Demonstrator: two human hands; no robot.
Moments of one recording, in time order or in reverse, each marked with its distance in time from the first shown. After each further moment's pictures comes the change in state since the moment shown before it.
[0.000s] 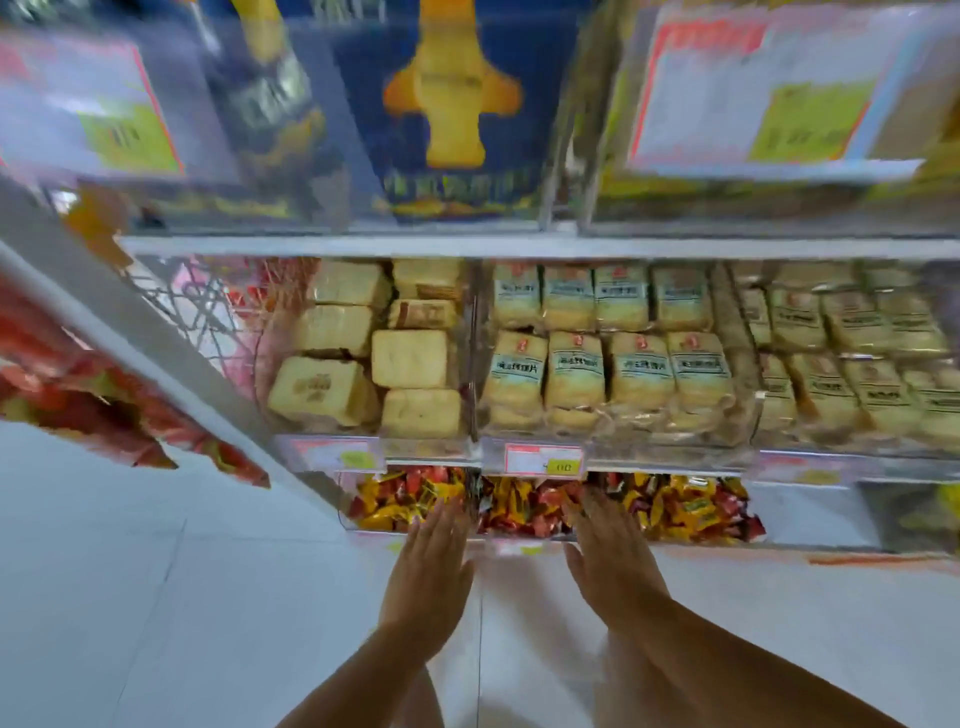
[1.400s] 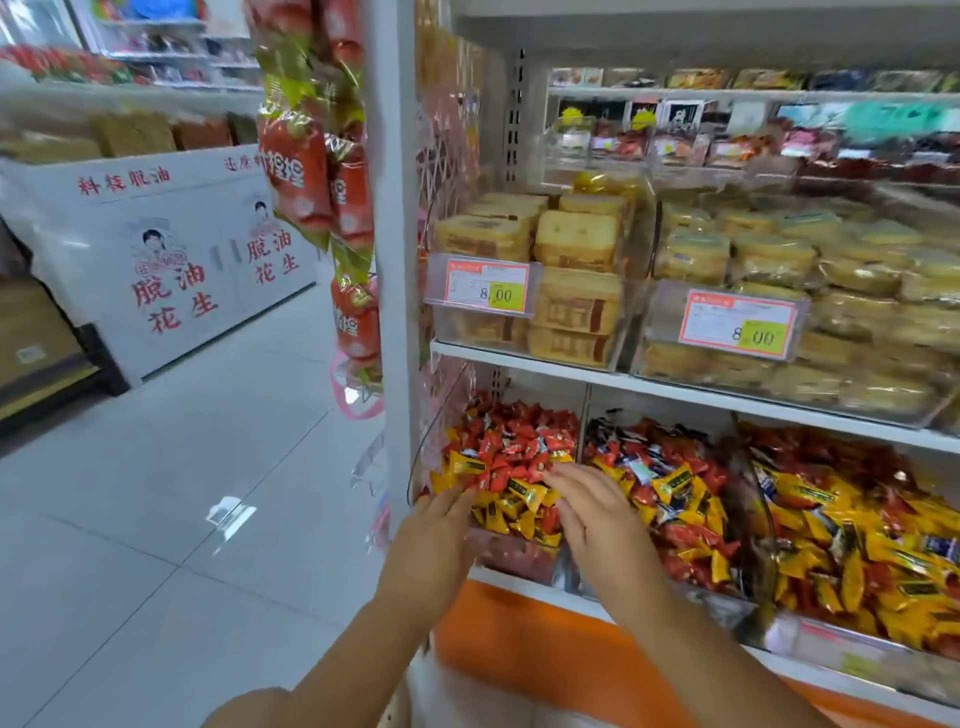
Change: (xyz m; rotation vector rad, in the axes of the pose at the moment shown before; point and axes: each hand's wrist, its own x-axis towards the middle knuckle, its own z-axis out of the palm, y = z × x) left_hand 0.020 -0.102 0.111 -0.142 0.633 -0.129; right_hand 0.073 -0.099 0.123 0.292 0.741 -0.571
